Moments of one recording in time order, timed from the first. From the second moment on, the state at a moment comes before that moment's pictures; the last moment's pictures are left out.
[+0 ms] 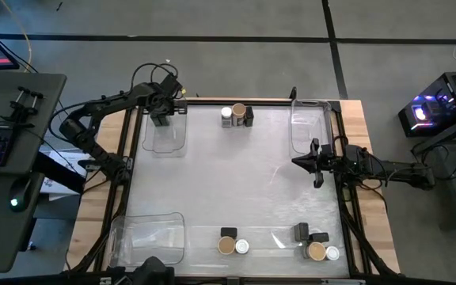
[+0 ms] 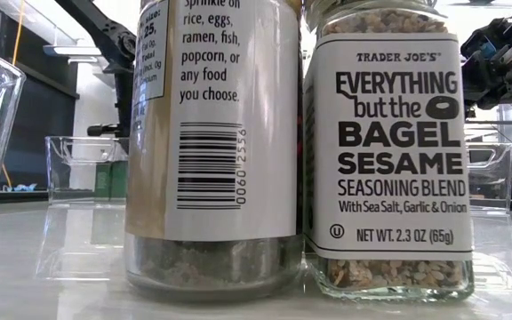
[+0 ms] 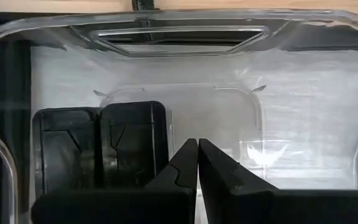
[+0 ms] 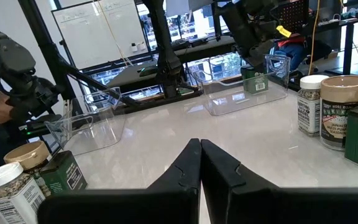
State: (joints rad) left arm 0.87 1.57 1.05 -0.73 -0.25 -0.66; right arm -0.10 0.04 0.01 0.01 -0.03 0.21
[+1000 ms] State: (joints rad) left arm 0.72 1.41 1.05 -0.46 -0.10 -0.61; right arm -0.10 0.04 0.01 0.01 -0.03 0.21
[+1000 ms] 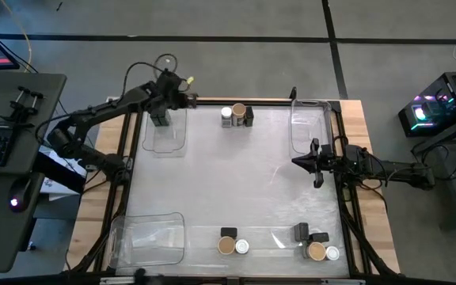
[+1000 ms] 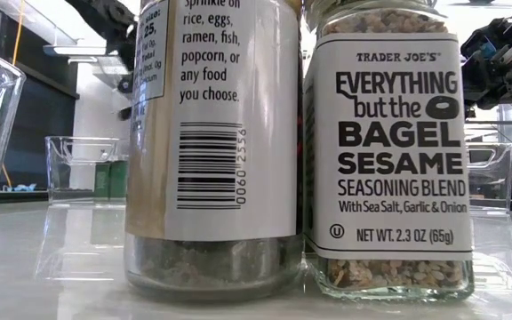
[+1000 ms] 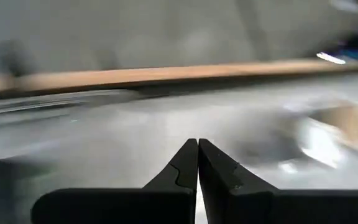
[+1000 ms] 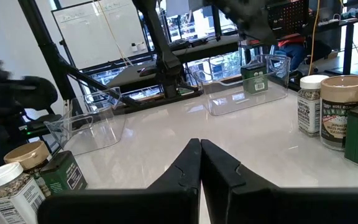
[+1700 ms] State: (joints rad) left arm 0.04 1.28 1.05 0.24 0.22 -0.54; right arm -0.10 0.04 0.01 0.30 0.18 0.39
